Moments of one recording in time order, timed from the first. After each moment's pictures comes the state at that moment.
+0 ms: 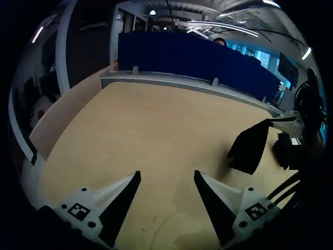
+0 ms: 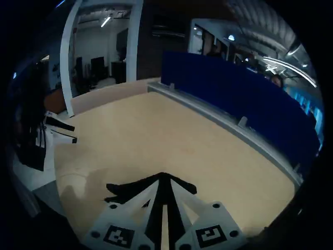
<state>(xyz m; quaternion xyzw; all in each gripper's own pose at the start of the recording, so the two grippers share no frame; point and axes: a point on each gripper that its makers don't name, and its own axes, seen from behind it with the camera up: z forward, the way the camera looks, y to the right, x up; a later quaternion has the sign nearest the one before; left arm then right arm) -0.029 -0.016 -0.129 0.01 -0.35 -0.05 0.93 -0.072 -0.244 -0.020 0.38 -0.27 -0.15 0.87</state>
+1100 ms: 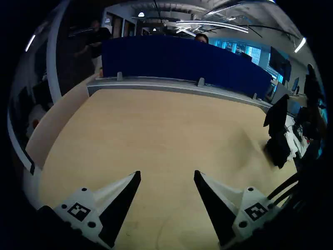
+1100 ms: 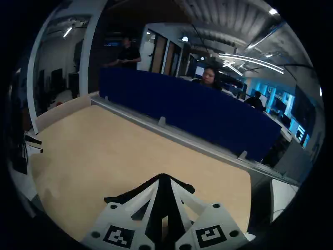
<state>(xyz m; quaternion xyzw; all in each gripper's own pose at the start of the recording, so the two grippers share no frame) -0.011 0.040 -0.109 -0.03 -0.35 -0.03 0.94 0.030 0.029 0.062 0.20 -0.25 -0.14 0.94</state>
